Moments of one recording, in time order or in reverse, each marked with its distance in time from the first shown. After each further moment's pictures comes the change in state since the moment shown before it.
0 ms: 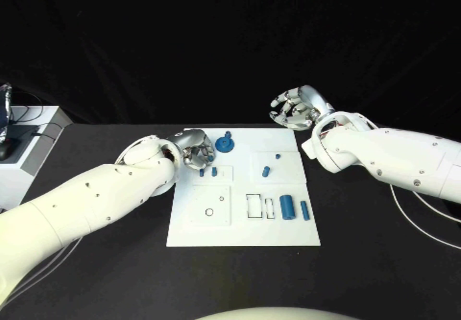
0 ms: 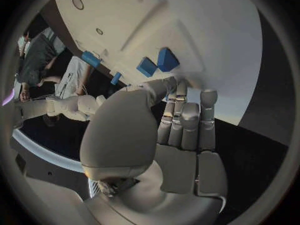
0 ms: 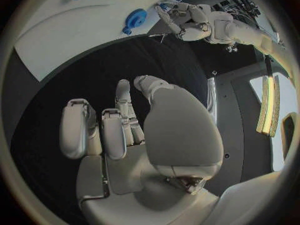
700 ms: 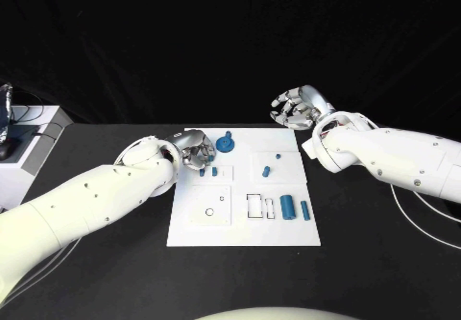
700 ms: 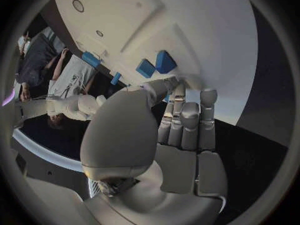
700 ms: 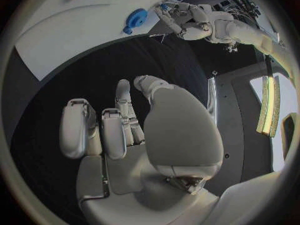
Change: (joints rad) left arm -0.002 -0.008 -0.001 0.006 0.004 -0.006 0.001; left_hand -0.008 -0.008 0.004 -0.004 0.000 -0.065 -0.006 -0.039 -0.024 -0.019 -0.002 0.004 0.010 -0.008 -0.002 -0.004 -0.009 0.000 -0.005 -0.002 -0.004 -0.004; right arm 0.000 0.001 0.000 -0.004 0.000 0.000 0.000; right_hand -0.003 -0.003 0.000 0.000 0.000 0.000 0.000 0.000 0.000 0.000 0.000 0.000 -0.002 0.000 0.000 -0.004 -0.002 0.000 0.000 0.000 -0.004 0.000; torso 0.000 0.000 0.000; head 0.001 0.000
